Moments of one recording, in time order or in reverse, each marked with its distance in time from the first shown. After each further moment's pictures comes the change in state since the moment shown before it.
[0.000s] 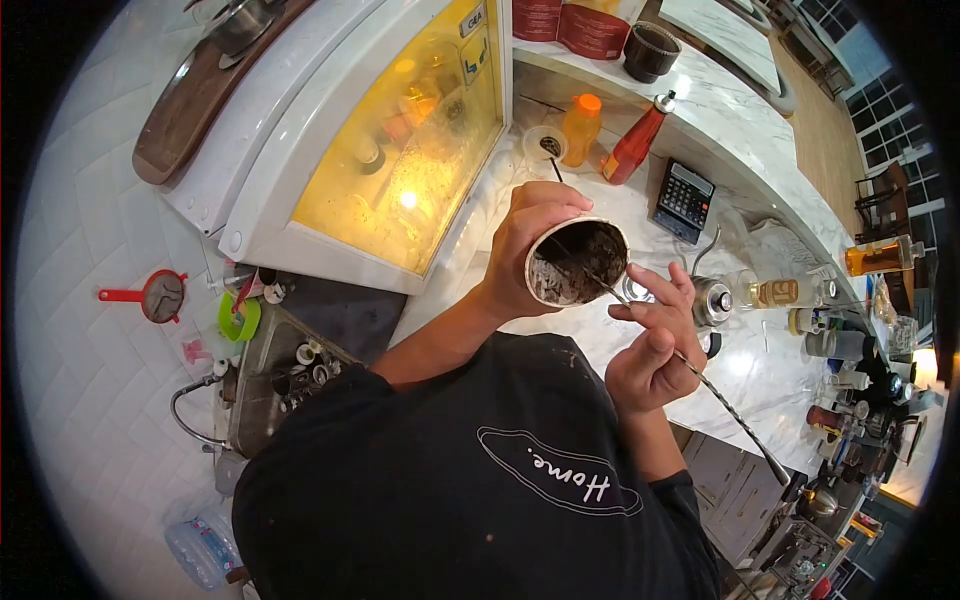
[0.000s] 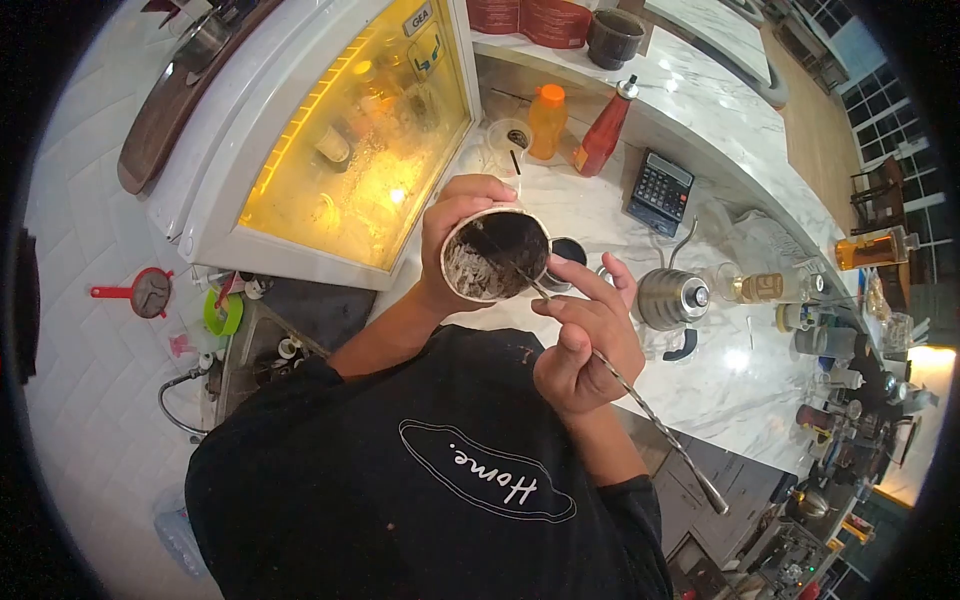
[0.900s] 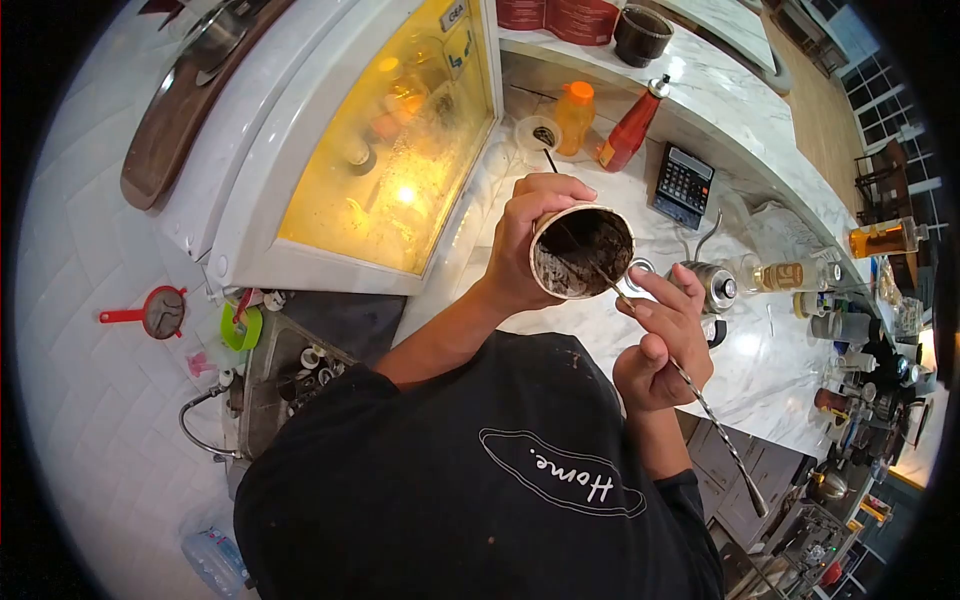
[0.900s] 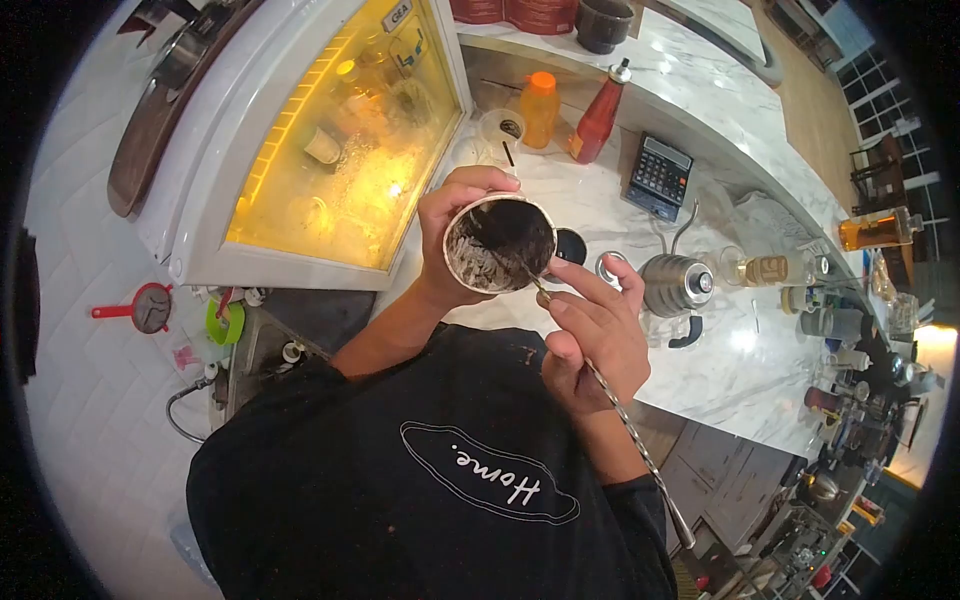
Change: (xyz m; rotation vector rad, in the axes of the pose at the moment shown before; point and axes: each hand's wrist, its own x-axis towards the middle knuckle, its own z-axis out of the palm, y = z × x) left_hand -0.007 -0.012 -0.001 -0.054 -0.118 -0.093; right_hand 0.000 0.000 -0.013 -0.147 -0.112 -0.074
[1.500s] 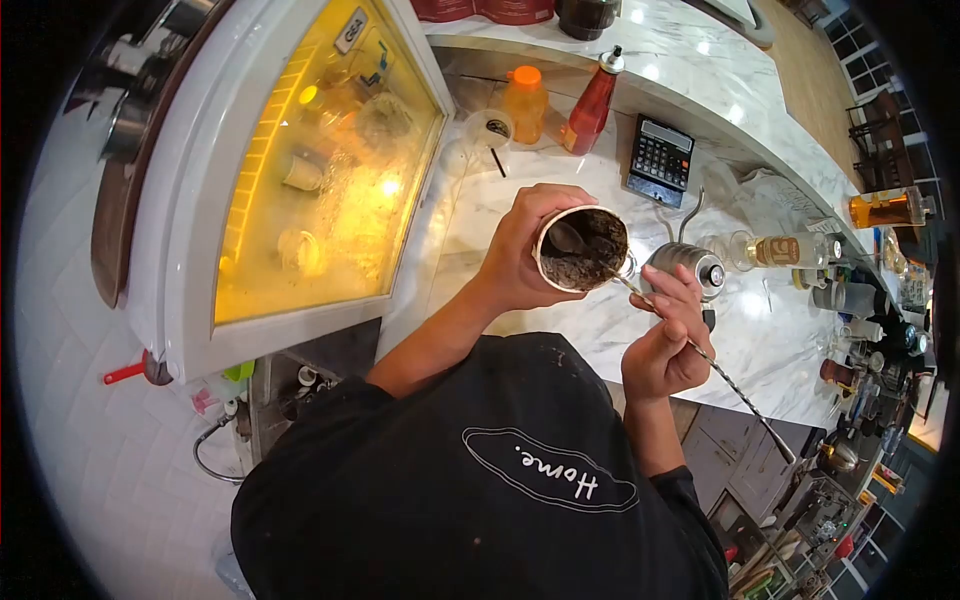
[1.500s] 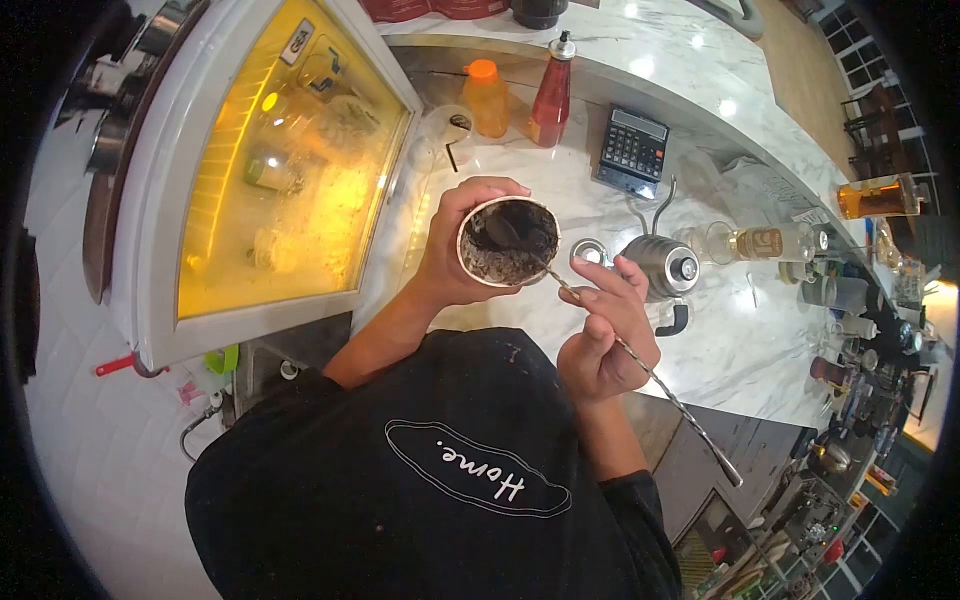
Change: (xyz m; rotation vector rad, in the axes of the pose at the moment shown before) left_hand -0.003 -0.046 0.041 -0.141 -0.238 -0.260; right_hand -0.030 0.071 -0.014 0.080 0.237 0.239
